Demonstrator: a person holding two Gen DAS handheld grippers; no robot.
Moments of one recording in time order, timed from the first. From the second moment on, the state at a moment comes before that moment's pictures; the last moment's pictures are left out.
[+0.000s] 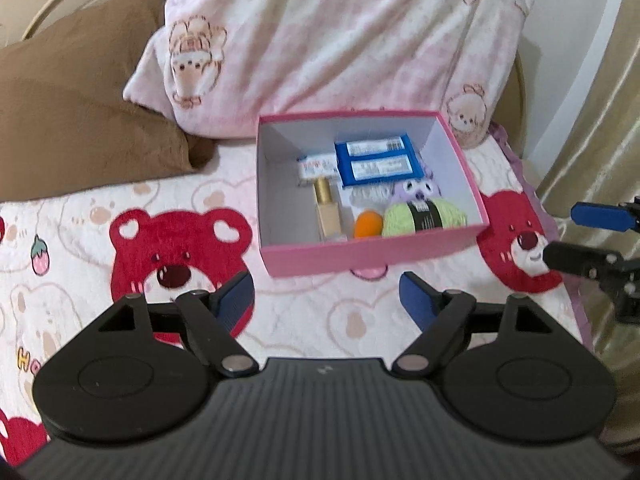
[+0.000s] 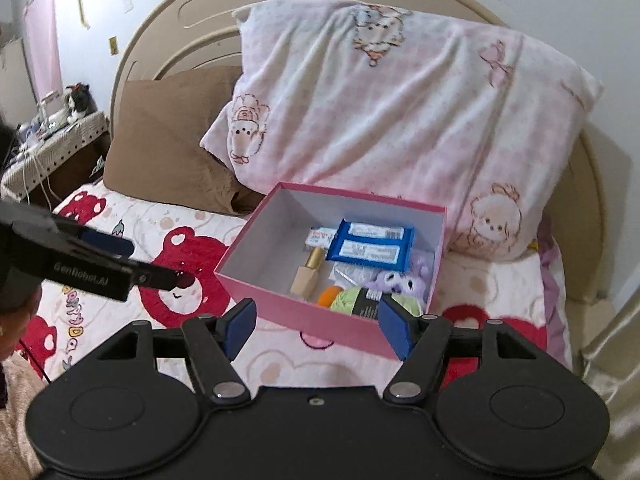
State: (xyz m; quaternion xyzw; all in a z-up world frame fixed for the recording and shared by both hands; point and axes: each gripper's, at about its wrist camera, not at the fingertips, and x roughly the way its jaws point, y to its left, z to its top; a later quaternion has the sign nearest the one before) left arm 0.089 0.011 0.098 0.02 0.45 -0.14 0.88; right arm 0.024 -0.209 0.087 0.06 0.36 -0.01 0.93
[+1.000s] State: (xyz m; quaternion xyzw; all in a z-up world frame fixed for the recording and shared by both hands) left arm 0.056 0.011 0.064 -0.01 0.48 -0.16 0.86; right arm 0.002 -0.211 0.040 0.10 0.40 -0.08 0.91
